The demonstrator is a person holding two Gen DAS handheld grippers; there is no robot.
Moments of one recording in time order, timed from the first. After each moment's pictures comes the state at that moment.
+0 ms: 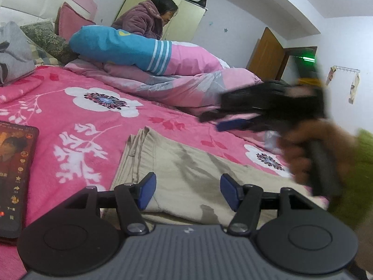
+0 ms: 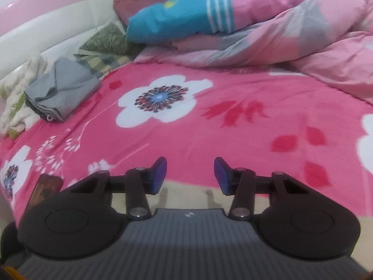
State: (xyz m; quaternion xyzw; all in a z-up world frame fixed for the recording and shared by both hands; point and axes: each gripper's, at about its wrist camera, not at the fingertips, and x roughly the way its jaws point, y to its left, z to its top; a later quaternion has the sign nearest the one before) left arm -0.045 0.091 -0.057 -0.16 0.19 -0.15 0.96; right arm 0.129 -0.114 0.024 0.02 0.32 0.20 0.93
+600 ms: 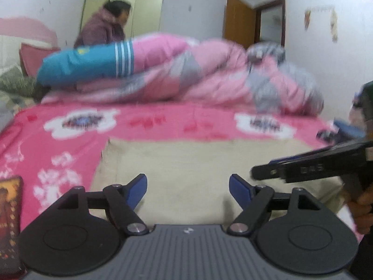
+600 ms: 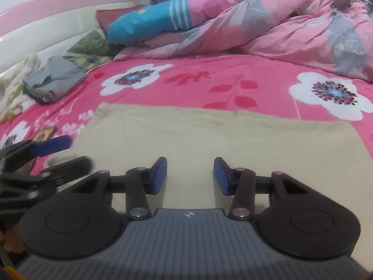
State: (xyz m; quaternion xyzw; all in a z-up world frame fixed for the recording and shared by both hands) left arm -0.039 0.022 -0.046 0.01 0.23 -0.16 0.96; right arm -0.001 -0.195 -0.034 0.02 0.30 0.13 0.94
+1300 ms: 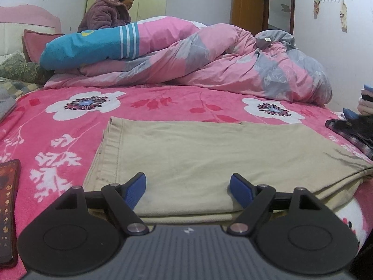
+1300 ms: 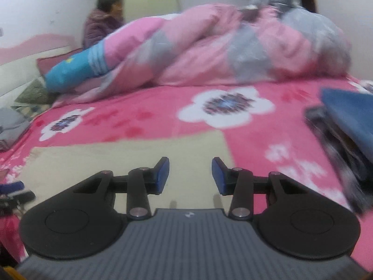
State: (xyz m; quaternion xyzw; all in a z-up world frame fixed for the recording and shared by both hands) left arm -0.035 0.021 -0.052 0.00 0.25 -0.15 0.96; right arm -0.040 -0.331 -0.011 0.08 0.23 0.00 0.97
